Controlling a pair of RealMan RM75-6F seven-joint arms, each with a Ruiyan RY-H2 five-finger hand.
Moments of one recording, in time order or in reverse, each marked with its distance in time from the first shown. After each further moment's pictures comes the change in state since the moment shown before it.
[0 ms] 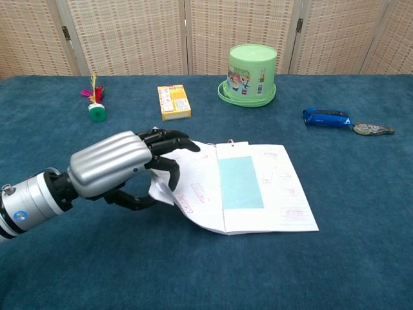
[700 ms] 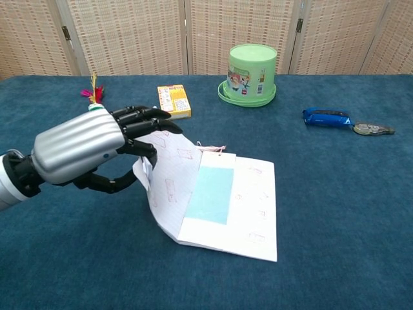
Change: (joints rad) left arm 0.006 0.161 0.016 -0.171 0.030 0.091 0.175; right arm -0.025 -0.007 -0.006 0.012 -0.050 0.041 0.025
